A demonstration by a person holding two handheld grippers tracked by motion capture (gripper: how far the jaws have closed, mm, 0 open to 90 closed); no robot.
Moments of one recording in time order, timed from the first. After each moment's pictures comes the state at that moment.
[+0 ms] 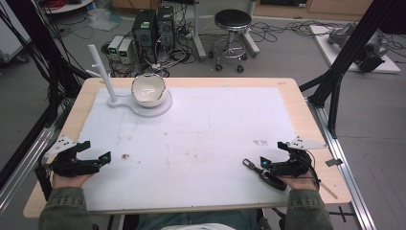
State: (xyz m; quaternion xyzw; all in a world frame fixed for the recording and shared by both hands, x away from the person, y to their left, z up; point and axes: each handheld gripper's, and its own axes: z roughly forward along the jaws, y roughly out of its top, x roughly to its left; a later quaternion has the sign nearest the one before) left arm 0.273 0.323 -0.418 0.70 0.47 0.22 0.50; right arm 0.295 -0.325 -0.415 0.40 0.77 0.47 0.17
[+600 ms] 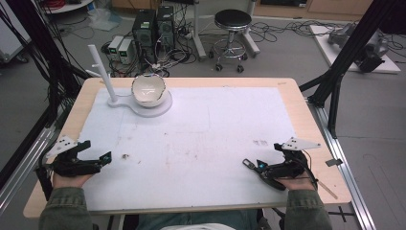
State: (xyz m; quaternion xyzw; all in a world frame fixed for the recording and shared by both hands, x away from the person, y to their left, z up) left arm 0.273 0.320 -0.417 0.70 0.46 0.23 0.49; right arm 0.295 -0.314 -0.415 0.38 0.80 0.44 0.17
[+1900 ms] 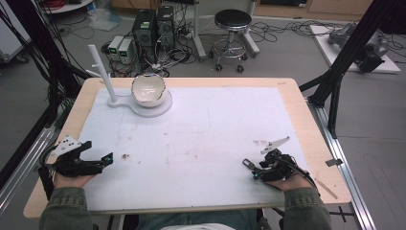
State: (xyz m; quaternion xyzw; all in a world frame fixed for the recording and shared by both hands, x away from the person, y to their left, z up) left arm 0.275 0.317 -0.420 0.71 0.46 0.24 0.47; right arm 0.303 -0.280 -0.420 0.36 0.90 0.24 0.06
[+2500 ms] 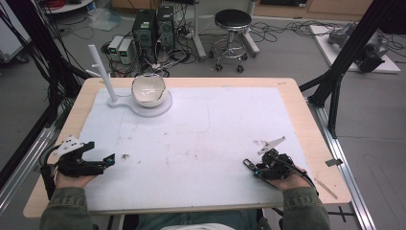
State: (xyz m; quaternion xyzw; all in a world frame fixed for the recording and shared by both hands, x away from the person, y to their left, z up) left arm 0.277 0.314 -0.422 0.72 0.45 0.23 0.48; right arm 0.305 -0.274 -0.422 0.35 0.91 0.22 0.08
